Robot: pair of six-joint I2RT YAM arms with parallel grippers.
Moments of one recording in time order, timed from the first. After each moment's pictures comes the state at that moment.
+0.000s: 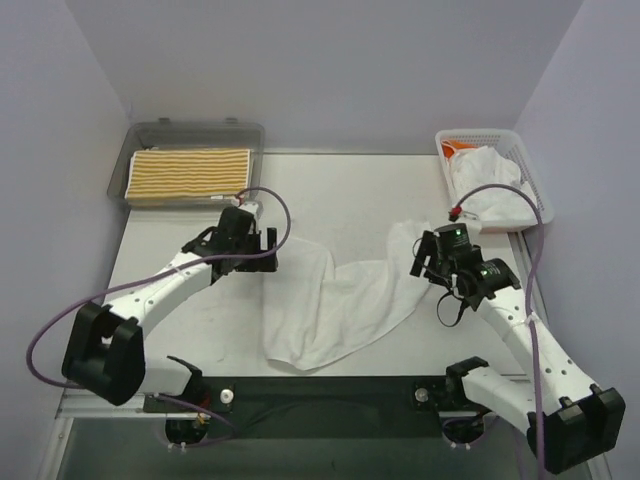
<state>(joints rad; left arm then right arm) -0.45 1.30 0.86 -0.41 -0.03 -0.38 0.44 0.96 0.84 -0.73 0.30 0.51</state>
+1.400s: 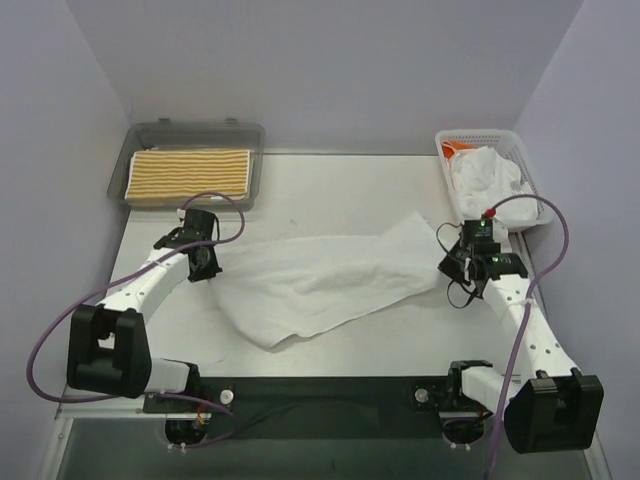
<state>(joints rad) -0.17 1.38 0.86 -0.60 -0.27 -0.43 0.05 1.09 0.82 -0.65 0.13 0.65</state>
